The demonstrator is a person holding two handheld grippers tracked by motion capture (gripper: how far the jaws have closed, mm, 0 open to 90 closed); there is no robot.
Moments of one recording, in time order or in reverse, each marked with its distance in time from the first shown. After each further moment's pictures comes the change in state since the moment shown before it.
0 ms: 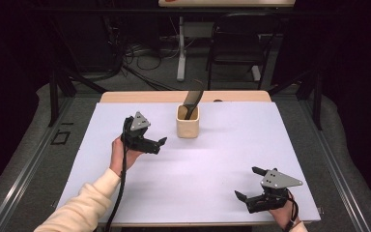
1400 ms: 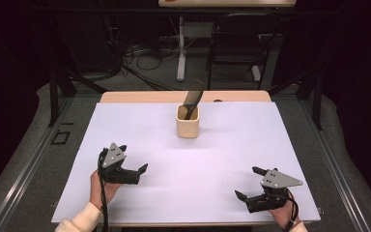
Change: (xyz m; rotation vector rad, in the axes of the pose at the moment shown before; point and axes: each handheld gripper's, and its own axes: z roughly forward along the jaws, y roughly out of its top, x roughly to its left) left arm -0.020 -0.087 -0.055 -0.045 0.024 -0.076; right arm 0.000 0.000 0.000 0.004 -0.006 -0.001
